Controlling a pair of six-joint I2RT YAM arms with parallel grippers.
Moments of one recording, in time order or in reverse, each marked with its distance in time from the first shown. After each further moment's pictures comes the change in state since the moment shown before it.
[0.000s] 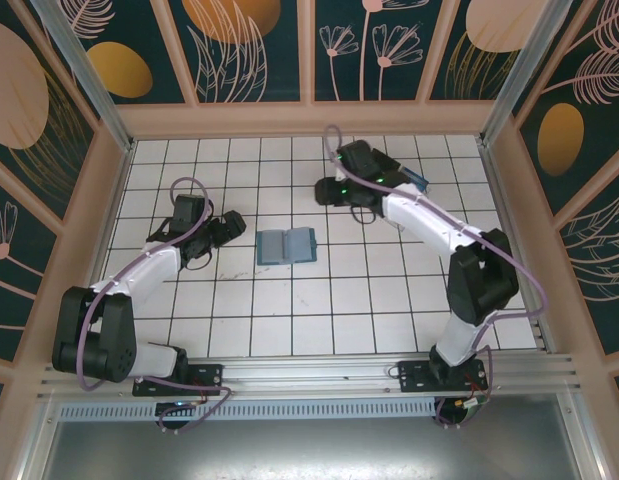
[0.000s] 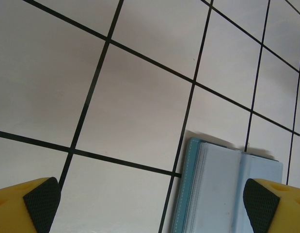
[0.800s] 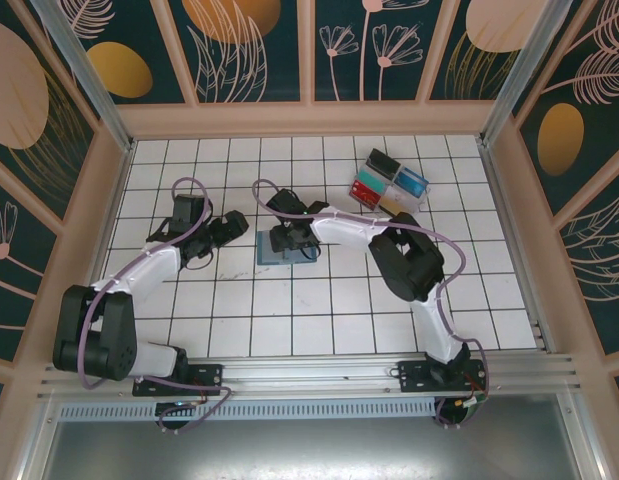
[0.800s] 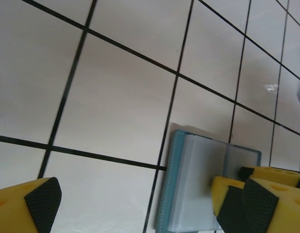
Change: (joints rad) left arm 0.006 0.012 -0.005 0.032 0.097 -0.003; right arm 0.252 0.417 0.154 -0.045 0.155 0.151
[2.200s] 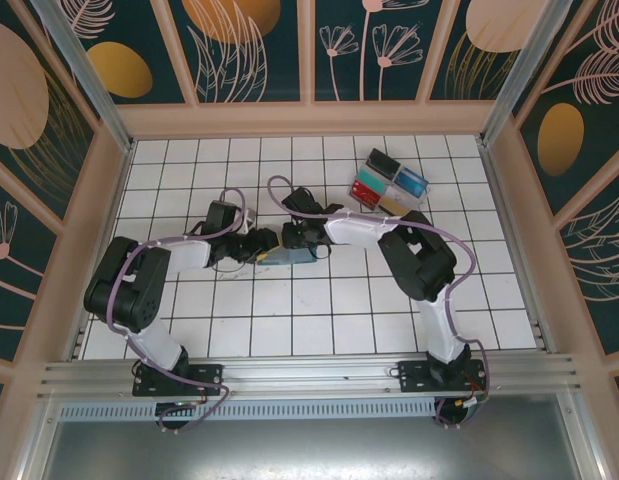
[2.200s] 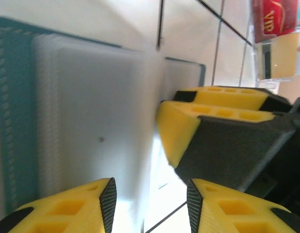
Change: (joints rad) left arm -0.142 0.320 0.001 0.317 0.417 -0.124; right arm -0.065 -0.079 -0.169 0.181 -0.119 0.035
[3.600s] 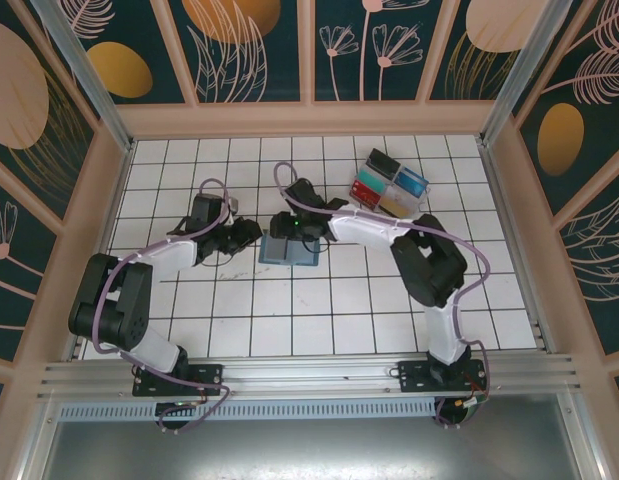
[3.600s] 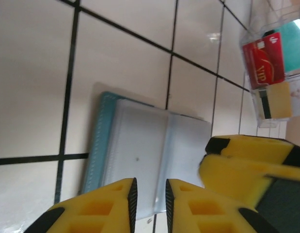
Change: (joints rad) left arm 0.067 -0.141 0.003 -0.121 -0.153 0.039; right arm 0.029 -0.054 0.042 -0.022 -0.047 0.132
